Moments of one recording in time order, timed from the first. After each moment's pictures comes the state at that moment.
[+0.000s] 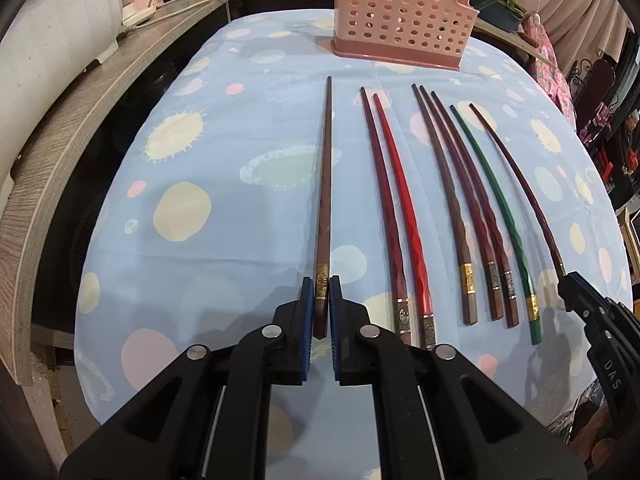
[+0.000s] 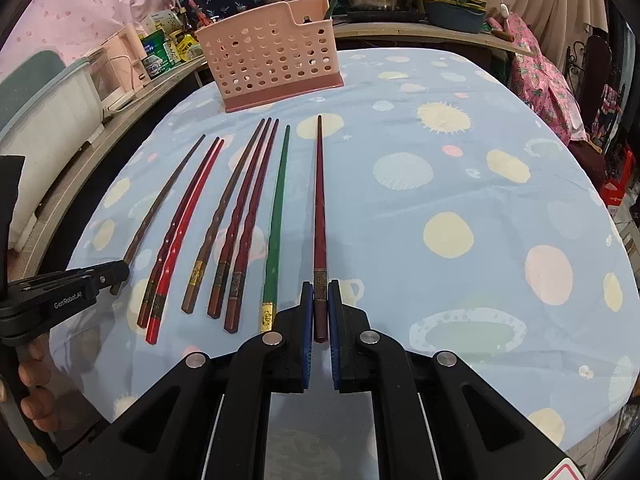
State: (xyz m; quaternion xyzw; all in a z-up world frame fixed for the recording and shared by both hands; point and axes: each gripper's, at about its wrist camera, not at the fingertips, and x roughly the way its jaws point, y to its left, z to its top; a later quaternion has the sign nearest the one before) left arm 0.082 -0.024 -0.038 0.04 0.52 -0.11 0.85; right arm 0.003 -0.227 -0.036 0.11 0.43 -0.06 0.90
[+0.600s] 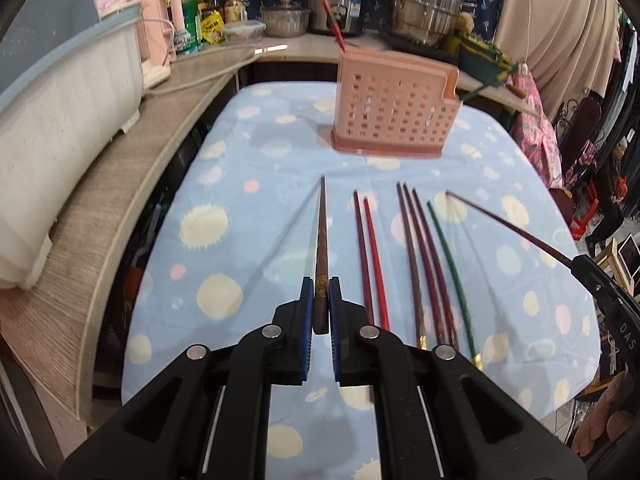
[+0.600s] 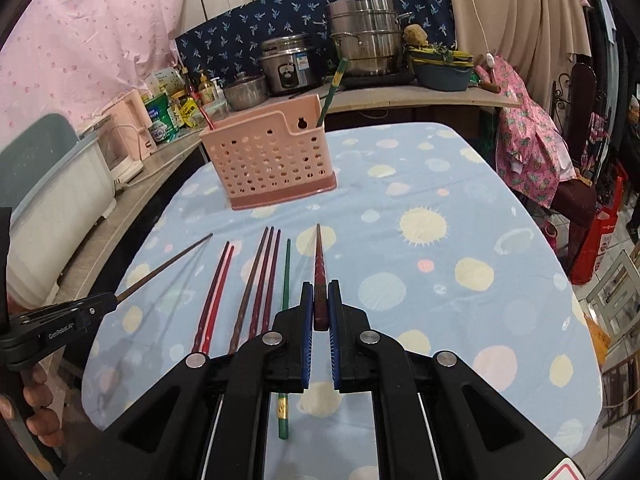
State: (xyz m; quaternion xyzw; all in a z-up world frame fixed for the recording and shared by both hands) left arm 0.093 -0.014 0.052 0.02 0.44 -0.12 0.89; right arm 0.020 -0.256 0.056 0.12 0.33 -0.07 0.93
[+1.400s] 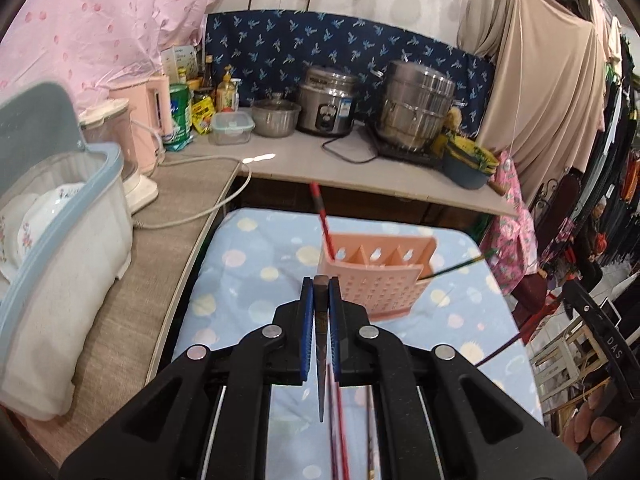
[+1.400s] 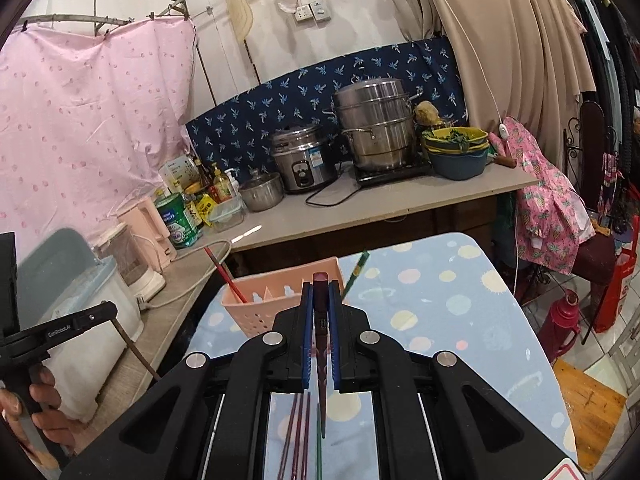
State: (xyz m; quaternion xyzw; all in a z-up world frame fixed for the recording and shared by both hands) left arm 0.192 -0.021 0.201 -0.04 0.33 -0.16 0.93; right arm 0.103 -0.297 0.186 0.16 0.21 -0.04 0.96
